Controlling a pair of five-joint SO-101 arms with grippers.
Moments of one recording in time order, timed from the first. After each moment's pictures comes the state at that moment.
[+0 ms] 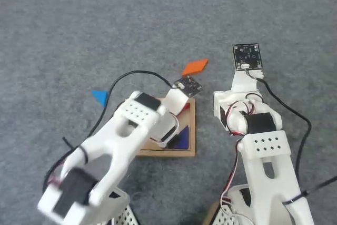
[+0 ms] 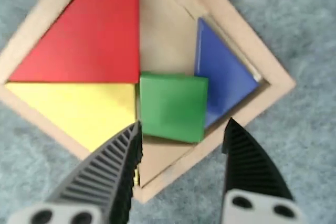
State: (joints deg) left arm 23.2 -12.5 43.5 67.2 -10.1; right arm -12.3 -42.1 50.5 50.8 -4.6
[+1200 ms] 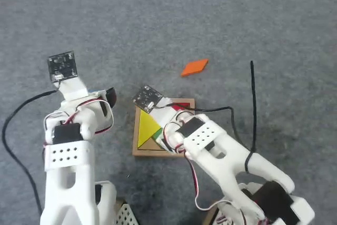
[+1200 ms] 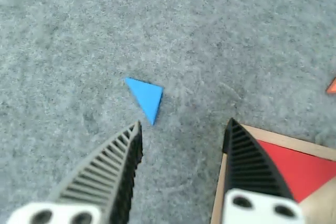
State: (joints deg) left arm -14.9 -48.2 61.5 50.2 12.9; right arm -45.4 -14.7 50.5 41.8 12.3
